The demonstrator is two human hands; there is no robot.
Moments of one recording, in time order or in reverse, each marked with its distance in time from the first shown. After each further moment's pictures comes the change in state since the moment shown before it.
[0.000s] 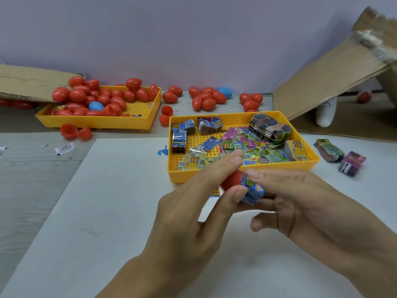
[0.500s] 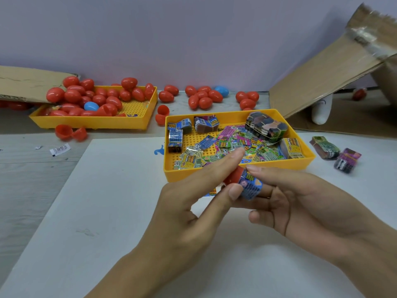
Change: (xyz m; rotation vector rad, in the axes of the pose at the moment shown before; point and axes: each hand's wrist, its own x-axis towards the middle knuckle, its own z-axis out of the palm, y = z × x) left_hand 0.007 -0.002 -0.001 -0.069 -0.024 -0.052; right_hand -0.001 -0.017 0.009 0.159 0.112 0.154
